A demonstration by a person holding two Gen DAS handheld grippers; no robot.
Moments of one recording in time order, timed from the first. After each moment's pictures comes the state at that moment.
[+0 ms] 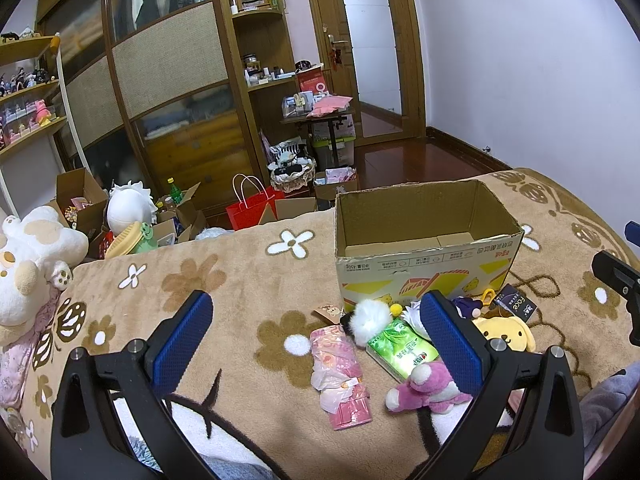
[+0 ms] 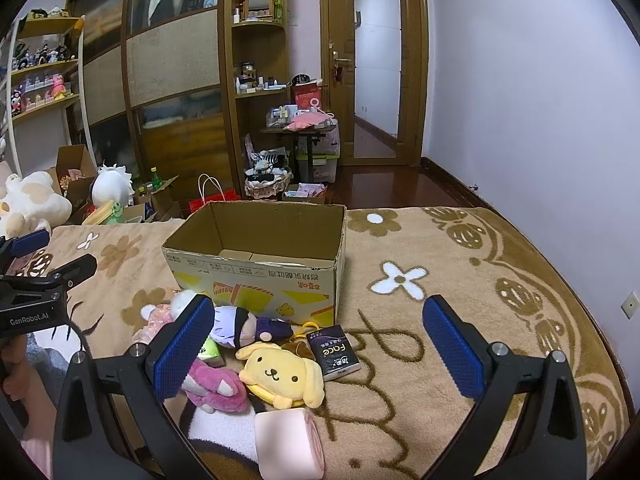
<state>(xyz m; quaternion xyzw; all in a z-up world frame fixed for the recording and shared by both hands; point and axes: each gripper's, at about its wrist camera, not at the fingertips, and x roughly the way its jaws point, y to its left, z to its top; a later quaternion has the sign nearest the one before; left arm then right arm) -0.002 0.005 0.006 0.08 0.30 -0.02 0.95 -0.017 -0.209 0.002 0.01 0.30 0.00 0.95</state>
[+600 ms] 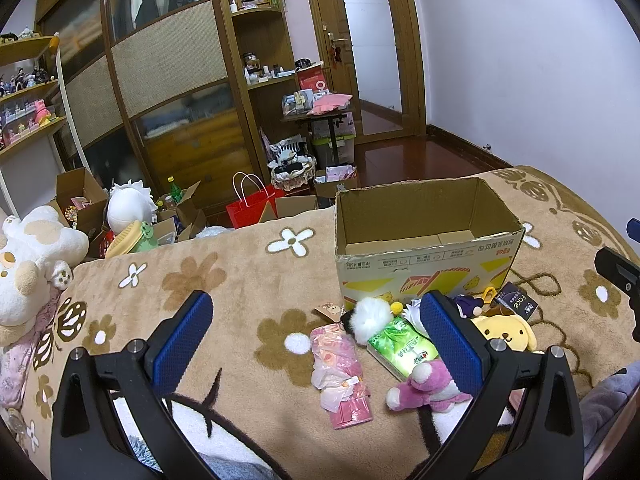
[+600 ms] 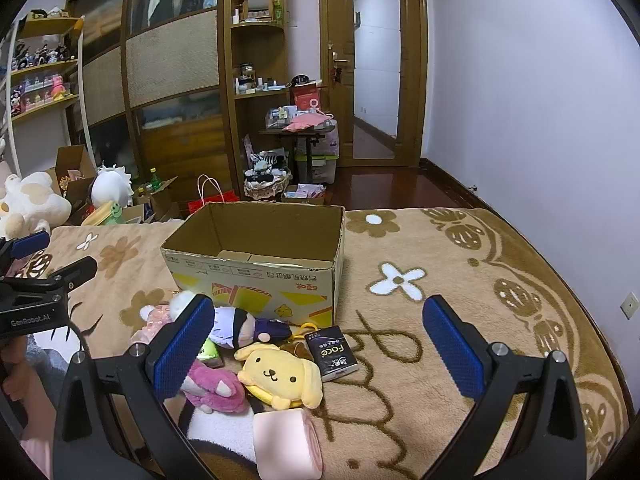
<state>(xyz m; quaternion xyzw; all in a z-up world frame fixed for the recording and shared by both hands) -0.003 0.005 0.006 0.08 0.30 -0.02 0.95 -0.018 -0.210 0.005 0.00 0.30 0.00 0.95</state>
